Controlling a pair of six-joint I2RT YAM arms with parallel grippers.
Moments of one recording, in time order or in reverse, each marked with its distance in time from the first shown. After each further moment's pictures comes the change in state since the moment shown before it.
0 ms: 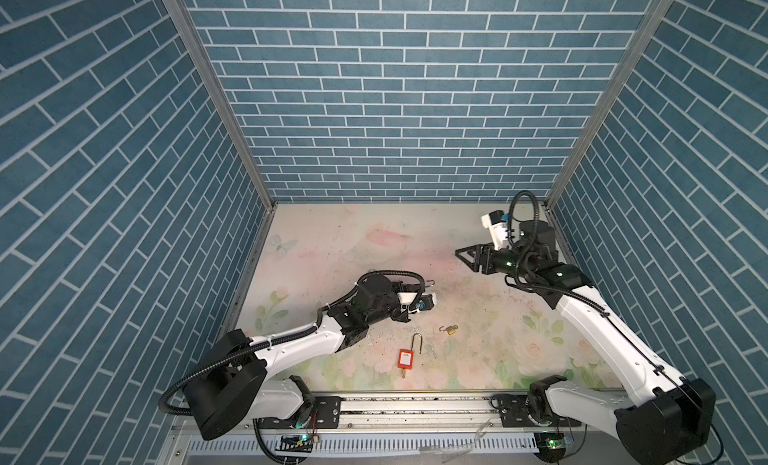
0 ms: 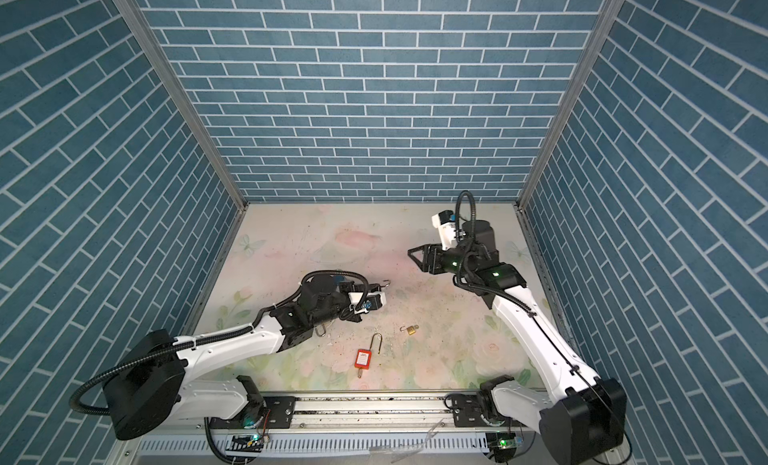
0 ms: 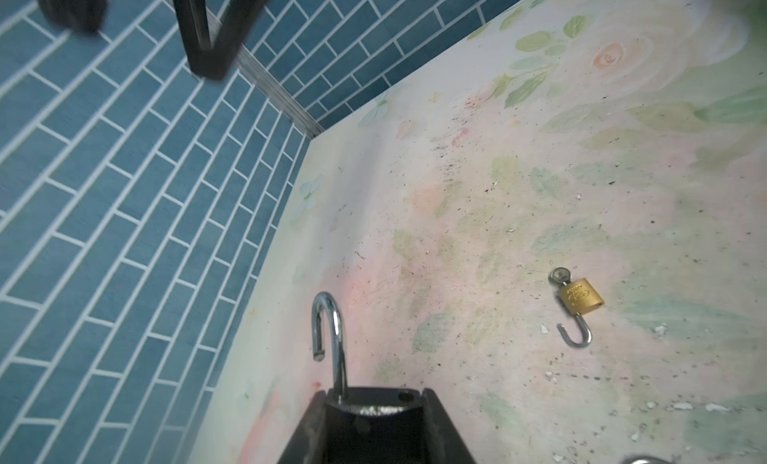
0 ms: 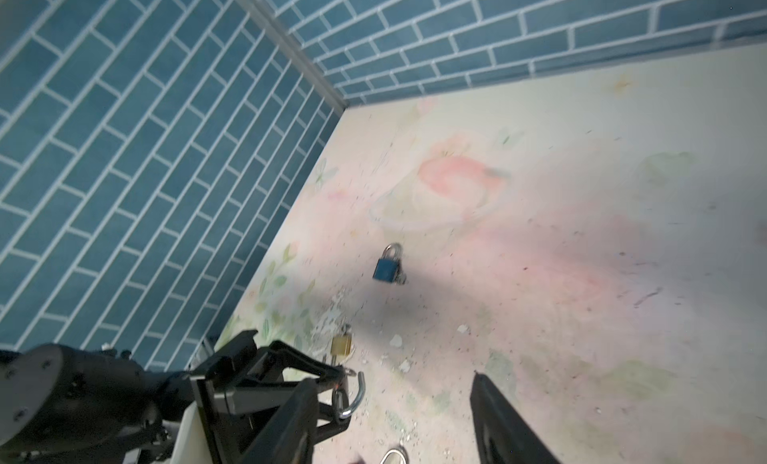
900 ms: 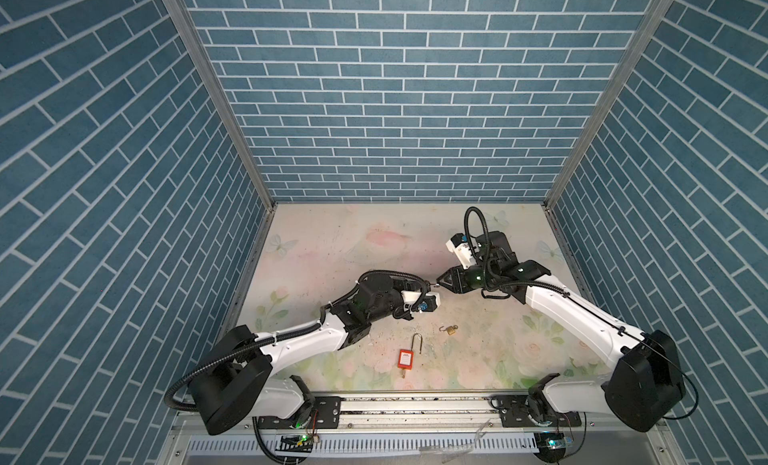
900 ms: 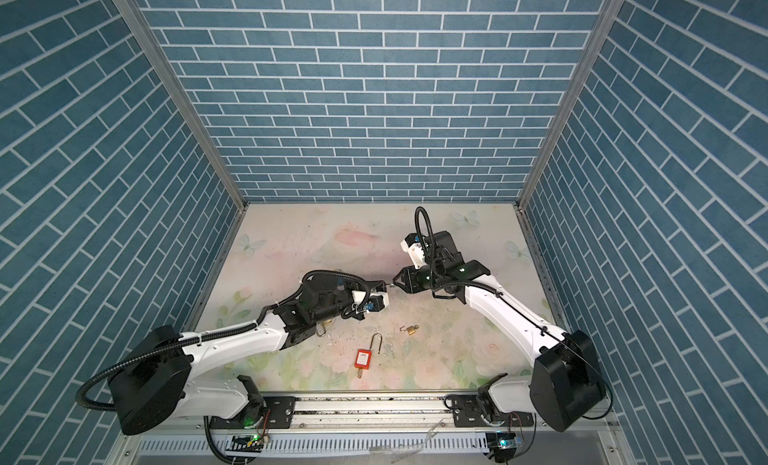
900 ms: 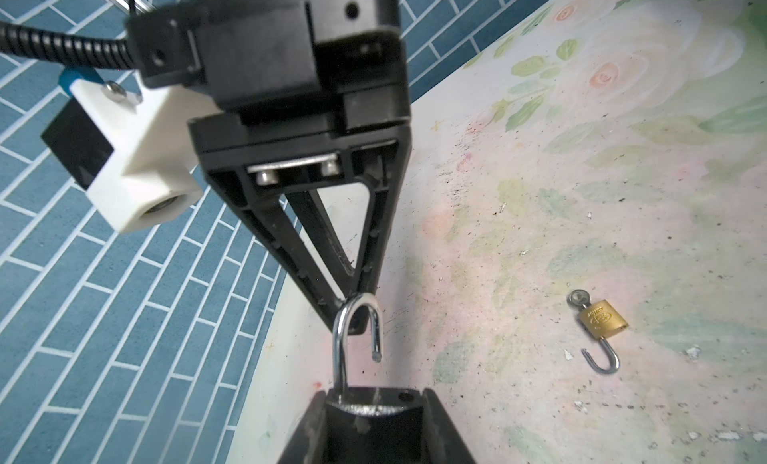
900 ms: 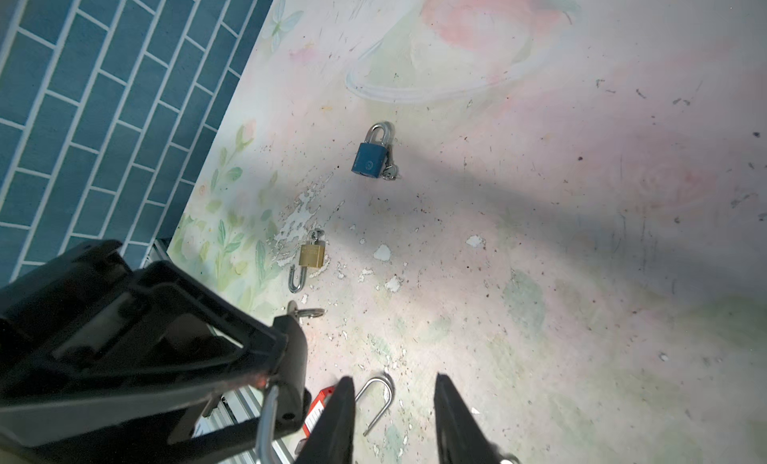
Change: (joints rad) left arm 0.008 0.037 0.029 0.044 0.044 0.019; right arm 0.139 0.126 -0.026 -0.092 0.086 -0.070
